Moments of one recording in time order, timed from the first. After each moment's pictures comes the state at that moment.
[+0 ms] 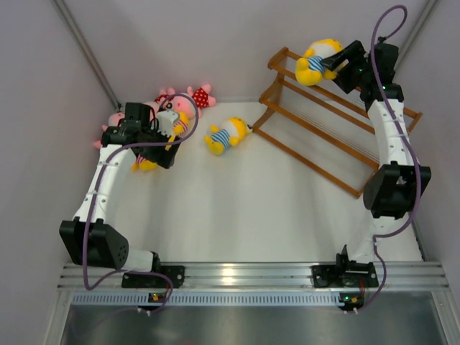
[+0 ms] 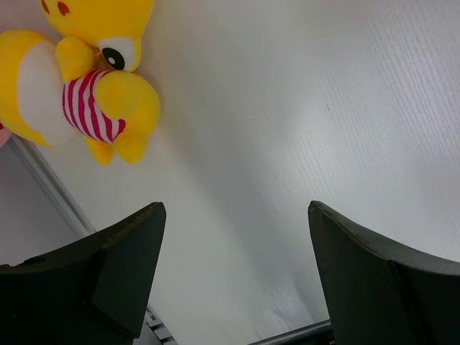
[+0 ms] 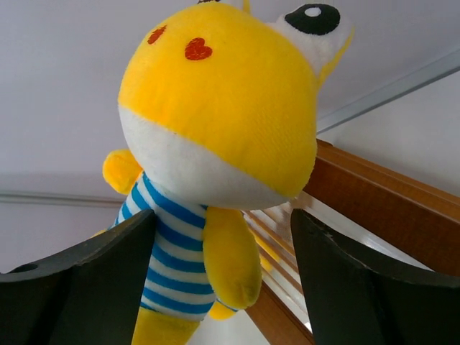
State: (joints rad) left arm -0.09 1.42 1.45 -1.00 0.12 0.38; right arm -0.07 1.87 1.94 -0.35 -0.34 0.85
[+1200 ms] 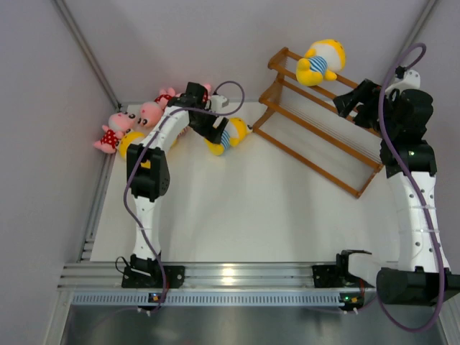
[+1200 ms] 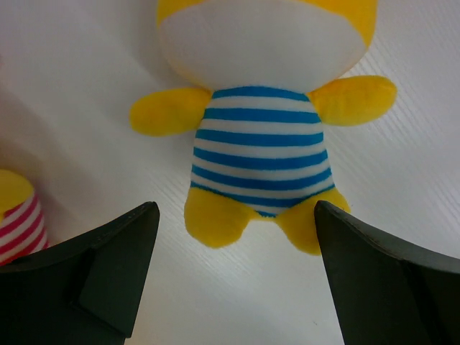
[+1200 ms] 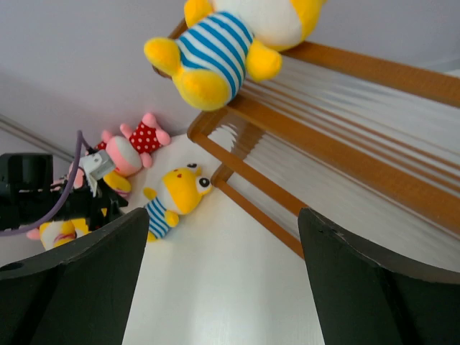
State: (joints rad) left arm -0.27 2.22 2.07 -0.85 0.28 0.38; right arm -0.05 1.14 1.43 -0.44 -0.23 0.43
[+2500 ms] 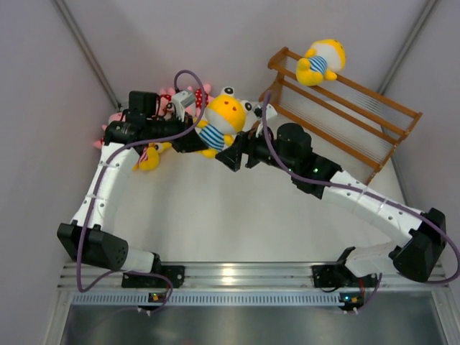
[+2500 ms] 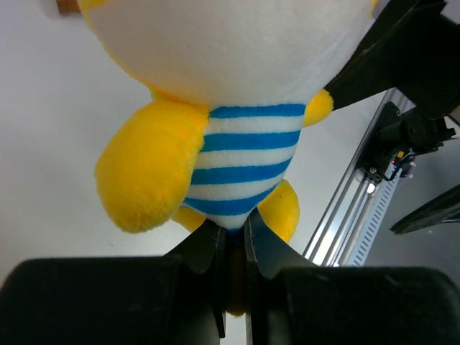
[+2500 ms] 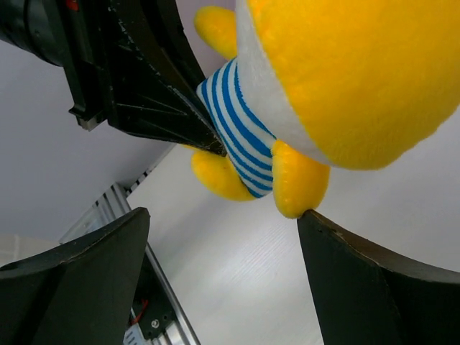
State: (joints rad) left arm -0.20 1.41 1.57 -0.87 0.83 0.13; right arm 0.85 1.31 1.22 -0.05 -0.16 0.46
